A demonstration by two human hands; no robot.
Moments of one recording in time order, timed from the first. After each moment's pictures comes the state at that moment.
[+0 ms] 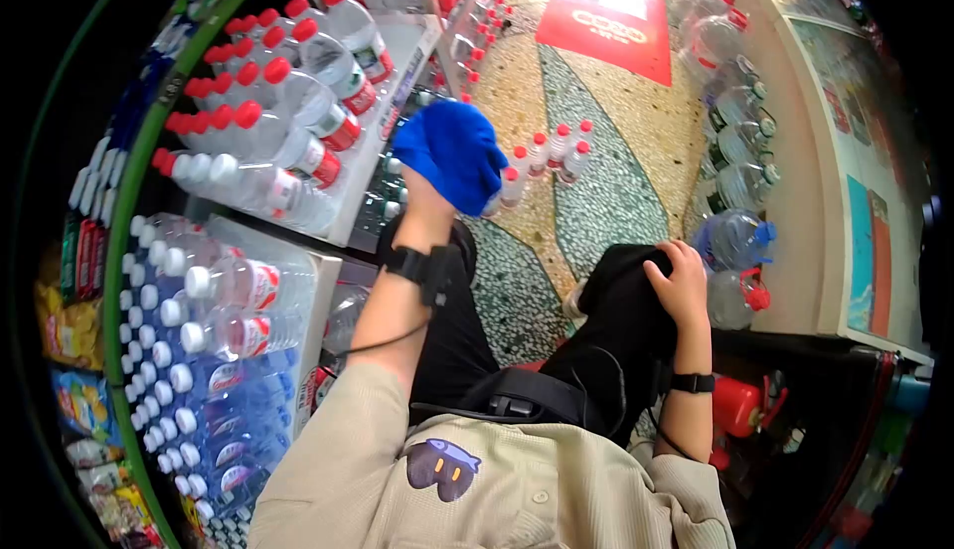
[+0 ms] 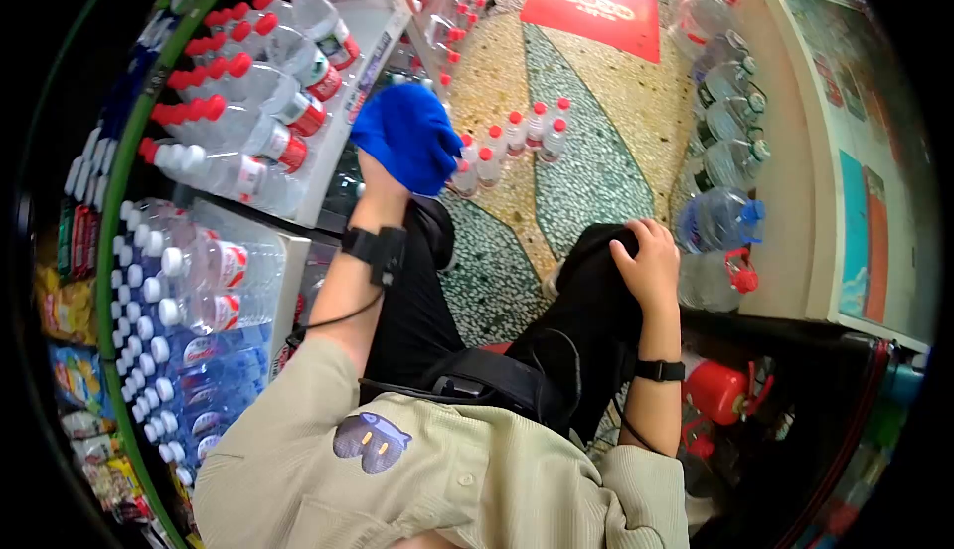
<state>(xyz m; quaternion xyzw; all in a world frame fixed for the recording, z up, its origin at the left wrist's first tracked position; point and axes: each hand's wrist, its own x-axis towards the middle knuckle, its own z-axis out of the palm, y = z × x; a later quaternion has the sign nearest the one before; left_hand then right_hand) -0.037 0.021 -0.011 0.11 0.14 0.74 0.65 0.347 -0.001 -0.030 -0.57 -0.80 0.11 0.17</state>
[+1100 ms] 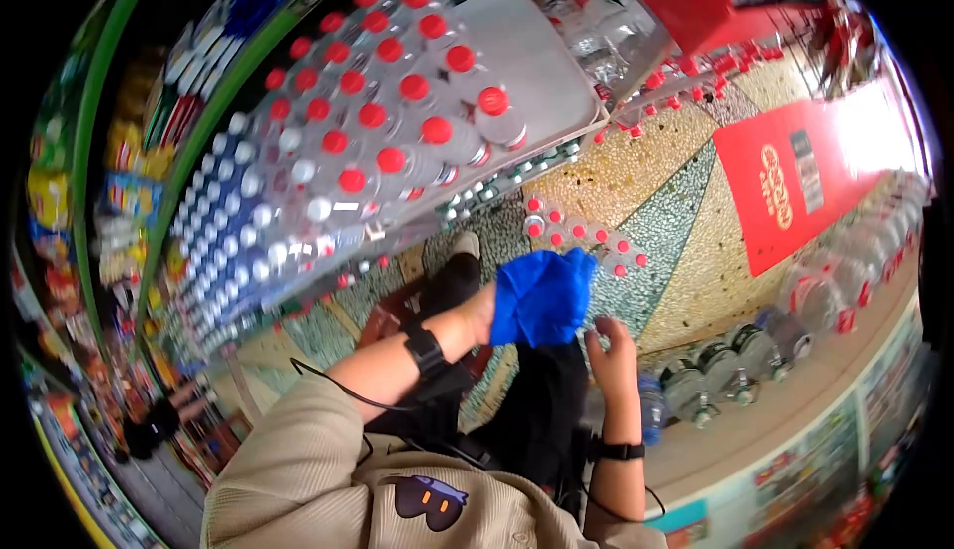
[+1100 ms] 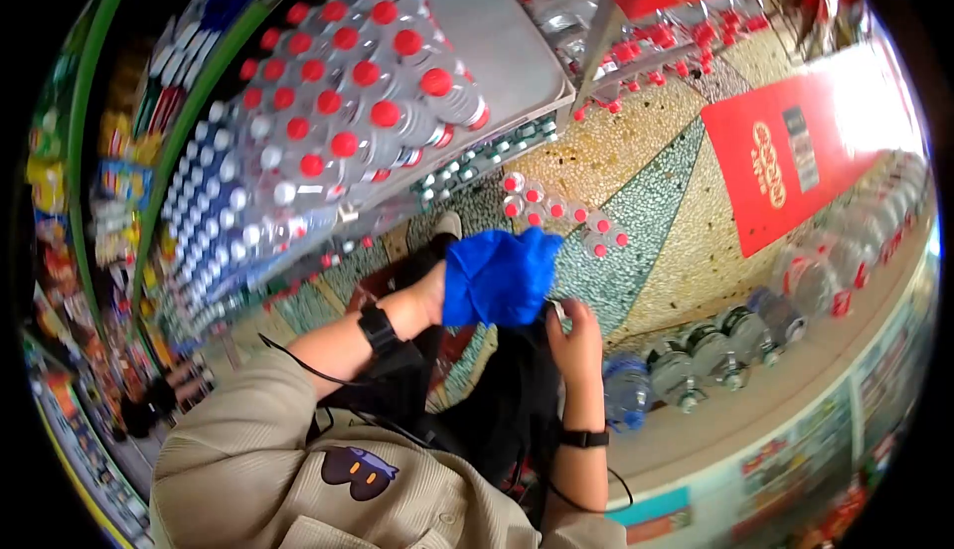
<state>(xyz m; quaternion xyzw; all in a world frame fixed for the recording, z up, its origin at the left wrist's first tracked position) -0.009 0.096 0.133 -0.23 0.10 0.70 0.67 0.174 0.242 0.105 -0.31 -0.83 0.47 -0.03</state>
